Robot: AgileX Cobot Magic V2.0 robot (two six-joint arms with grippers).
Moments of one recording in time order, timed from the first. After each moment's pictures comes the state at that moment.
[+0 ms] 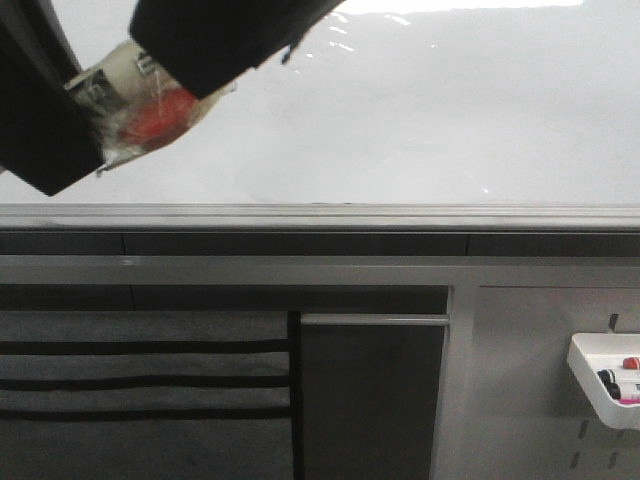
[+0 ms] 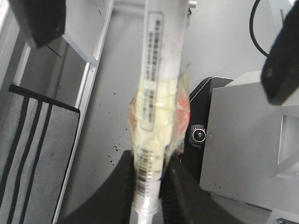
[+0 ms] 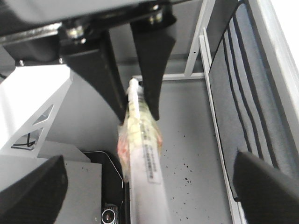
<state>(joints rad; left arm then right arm) -0.74 1.17 -1.02 -0.34 1.05 0.81 0.73 1.31 -1.11 0.72 0.84 -1.14</state>
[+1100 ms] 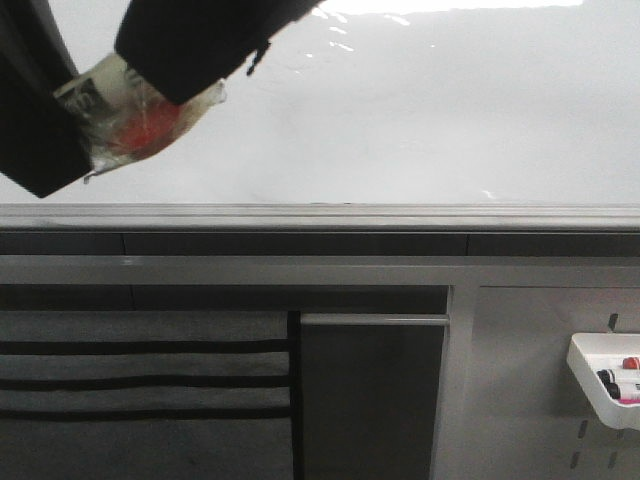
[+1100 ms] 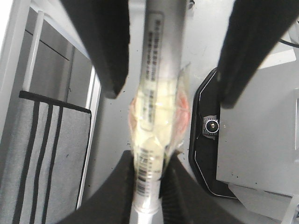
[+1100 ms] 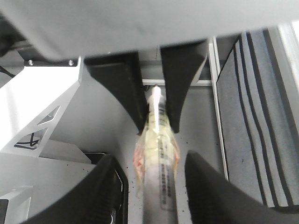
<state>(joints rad) -0.74 1.17 -1.02 -0.31 1.05 0.89 0.77 1.33 -1.11 0.74 0.82 -1.19</state>
